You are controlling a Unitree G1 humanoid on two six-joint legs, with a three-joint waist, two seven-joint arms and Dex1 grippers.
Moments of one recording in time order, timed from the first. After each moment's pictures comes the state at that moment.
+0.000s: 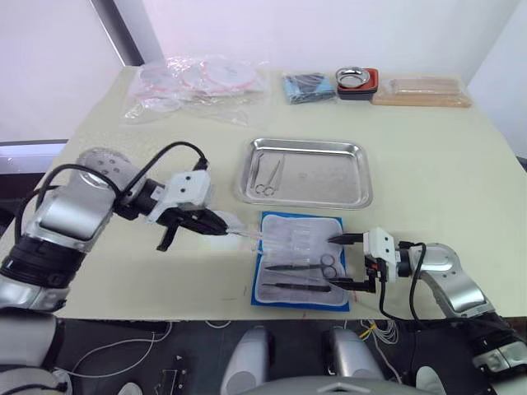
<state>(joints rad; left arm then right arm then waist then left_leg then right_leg) -0.63 1.06 -0.24 0.00 -0.30 0.33 -1.54 -0.19 -0.55 0.27 0.11 0.24 -0.07 1.16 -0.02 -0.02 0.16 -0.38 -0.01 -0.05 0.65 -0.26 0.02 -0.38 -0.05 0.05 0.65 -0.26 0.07</state>
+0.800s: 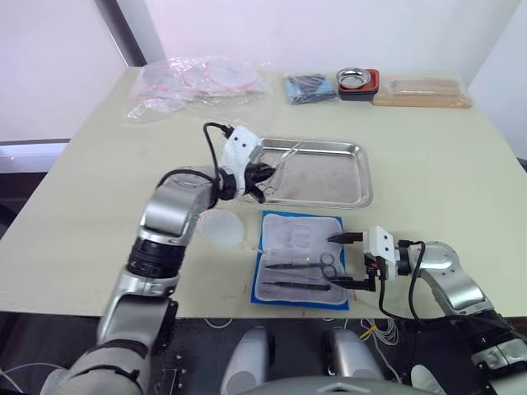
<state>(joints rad) -0.69 0.41 -0.12 -0.05 -0.19 0.87 -0.54 -0.21 -0.55 0.27 0.13 0.24 -0.07 1.17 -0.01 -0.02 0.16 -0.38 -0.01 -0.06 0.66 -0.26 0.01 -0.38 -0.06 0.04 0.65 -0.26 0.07</state>
